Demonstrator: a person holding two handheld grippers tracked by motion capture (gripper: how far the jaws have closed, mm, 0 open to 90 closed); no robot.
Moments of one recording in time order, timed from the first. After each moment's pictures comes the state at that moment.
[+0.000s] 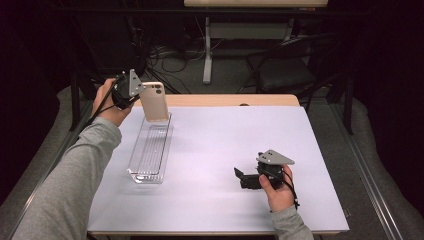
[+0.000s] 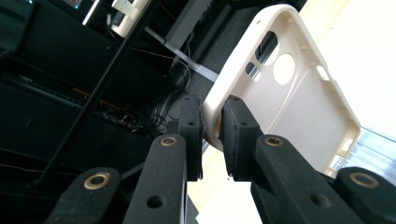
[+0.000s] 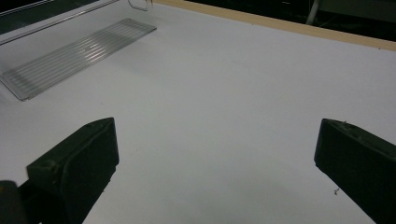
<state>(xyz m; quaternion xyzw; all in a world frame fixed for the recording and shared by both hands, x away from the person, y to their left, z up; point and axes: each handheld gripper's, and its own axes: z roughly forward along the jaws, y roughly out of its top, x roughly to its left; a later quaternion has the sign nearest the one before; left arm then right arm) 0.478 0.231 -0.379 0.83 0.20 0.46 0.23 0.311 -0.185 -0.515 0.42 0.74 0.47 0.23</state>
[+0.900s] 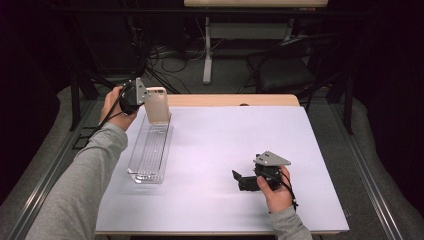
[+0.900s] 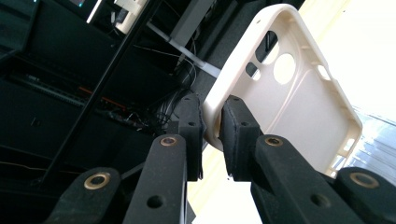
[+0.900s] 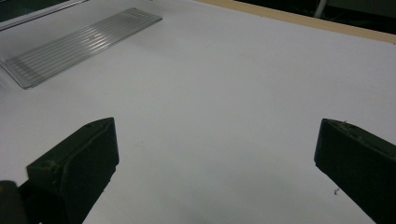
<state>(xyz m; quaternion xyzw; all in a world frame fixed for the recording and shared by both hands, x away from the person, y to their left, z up) 0.490 0.227 -0.415 0.83 0.20 0.48 0.22 0.310 -0.180 -0.520 0.41 0.76 0.46 0.23</state>
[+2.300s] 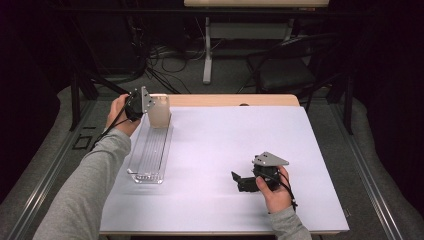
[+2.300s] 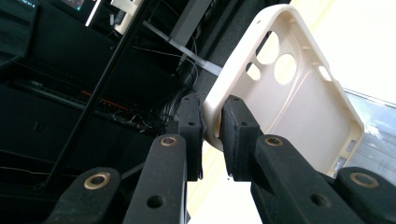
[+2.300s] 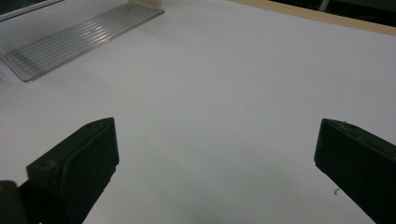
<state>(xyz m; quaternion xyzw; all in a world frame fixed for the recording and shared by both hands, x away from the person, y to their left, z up) 0.492 0.222 -0.445 0.83 0.18 0.49 0.21 0.311 -0.178 -0.523 0.41 0.76 0.45 0.22</state>
